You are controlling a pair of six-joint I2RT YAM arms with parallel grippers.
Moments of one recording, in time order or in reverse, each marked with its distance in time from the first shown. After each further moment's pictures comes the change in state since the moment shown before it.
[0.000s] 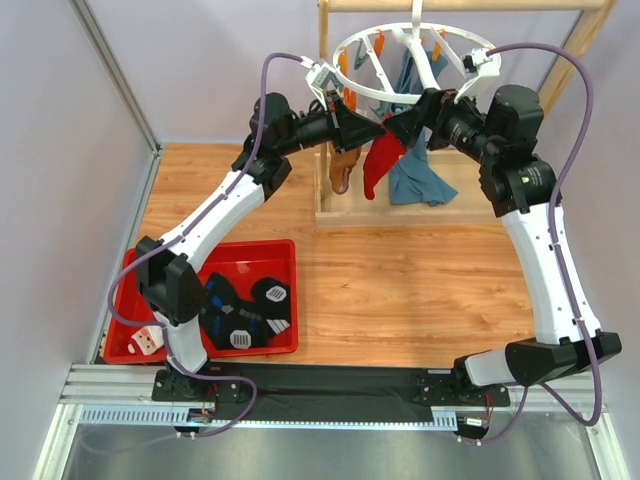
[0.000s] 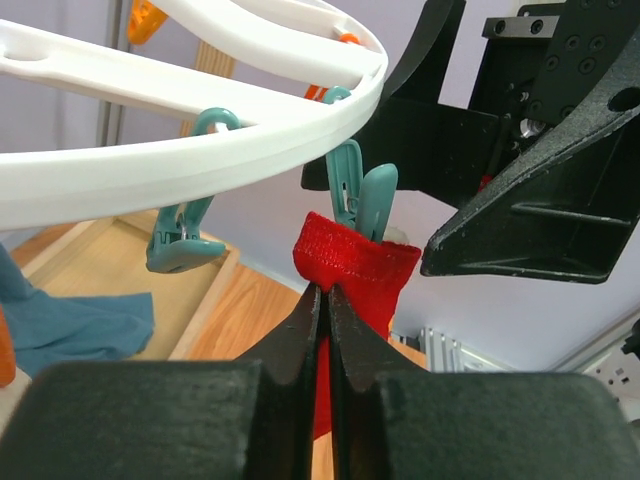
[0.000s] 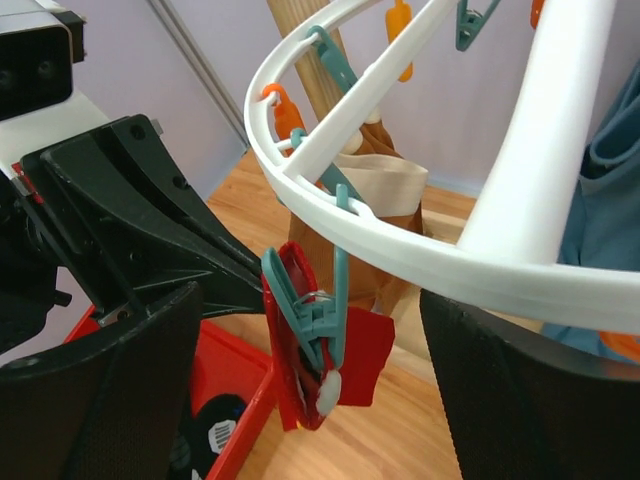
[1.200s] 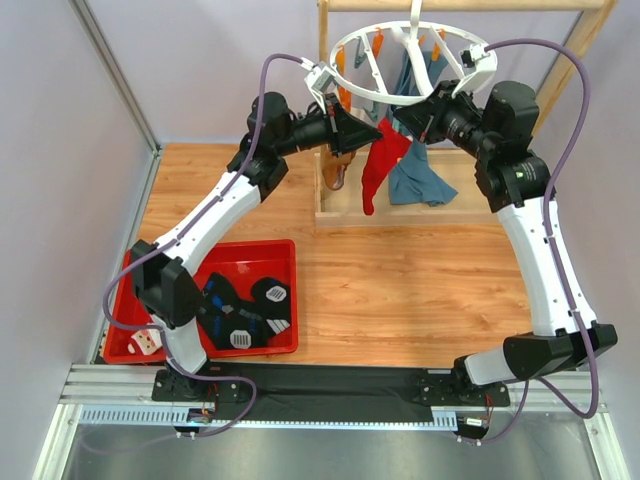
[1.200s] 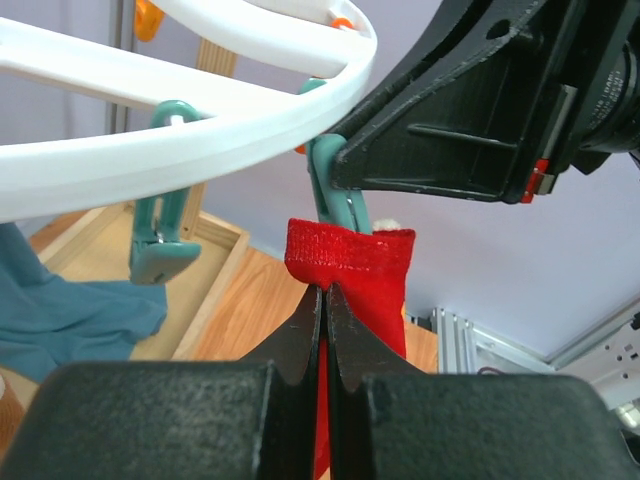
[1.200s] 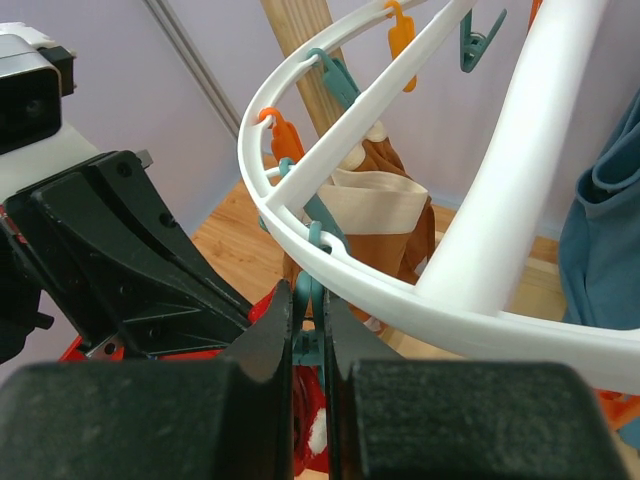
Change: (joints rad) left arm 0.002 -0.033 -0.011 -0.076 0.019 0.072; right arm 0.006 0.026 0.003 0.060 0.000 0.012
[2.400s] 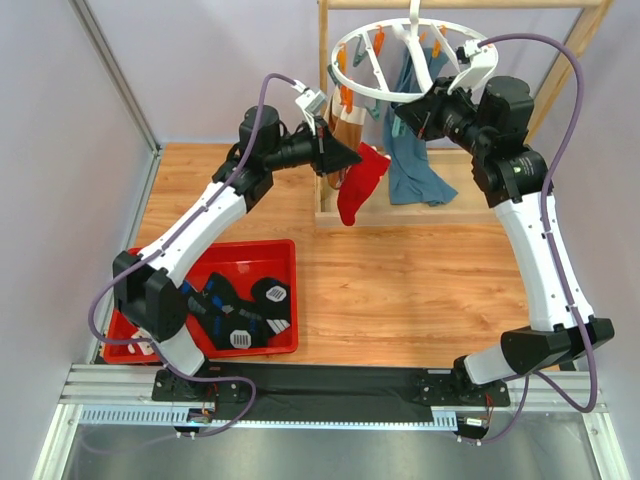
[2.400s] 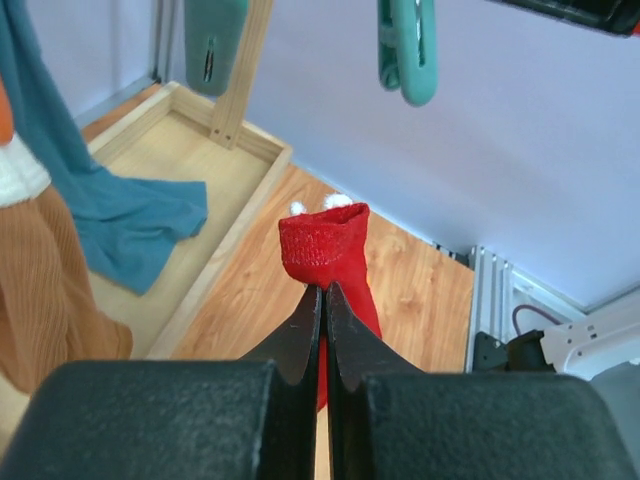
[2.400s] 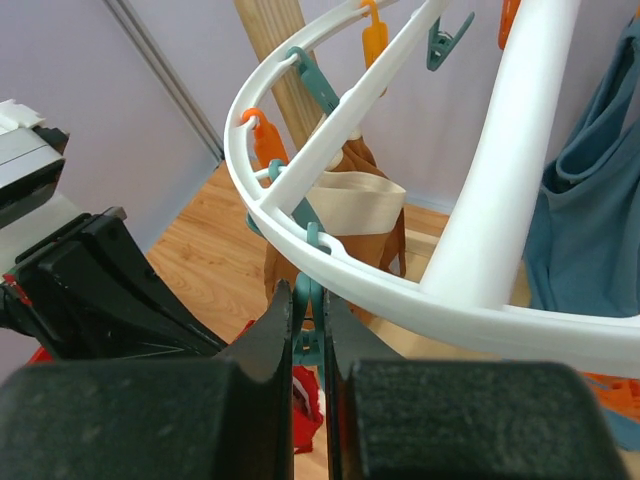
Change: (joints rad) left arm 0.041 -0.124 -0.181 -0.201 -0.015 0.177; right arm 0.024 0.034 0.064 -0.067 0.099 -0.060
